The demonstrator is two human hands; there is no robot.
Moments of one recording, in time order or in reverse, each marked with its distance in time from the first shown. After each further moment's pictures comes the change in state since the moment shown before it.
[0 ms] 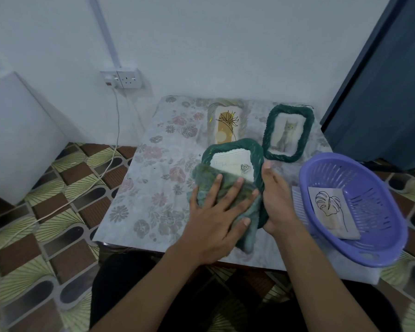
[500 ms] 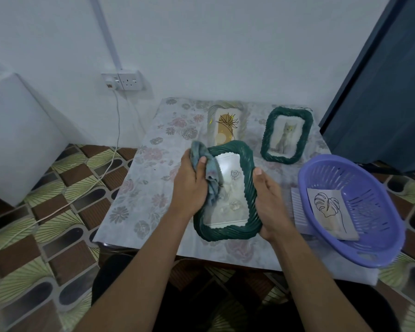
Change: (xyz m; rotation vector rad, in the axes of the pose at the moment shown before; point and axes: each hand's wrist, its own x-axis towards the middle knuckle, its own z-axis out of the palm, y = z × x) left_hand 0.052 -0.037 -0.028 -0.710 0.381 -0.508; right_hand -0.010 0.008 0.005 -0.072 -0.110 -0.076
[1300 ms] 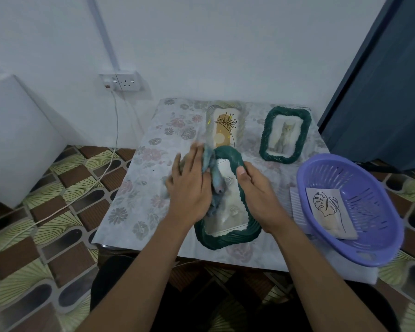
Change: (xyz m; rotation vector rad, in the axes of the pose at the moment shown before) left_hand -0.008 -0.002 -0.002 0.428 -0.046 0.176; right_hand 0.010 -0.005 0.000 -0.454 -0.181 -0.190
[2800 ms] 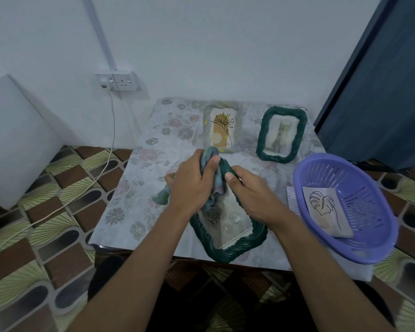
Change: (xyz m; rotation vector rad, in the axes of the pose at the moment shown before) left_hand 0.010 0.018 -0.008 -0.169 0.065 -0.020; right_hand -0.001 -0.017 -0.007 -0.279 -0.148 0.009
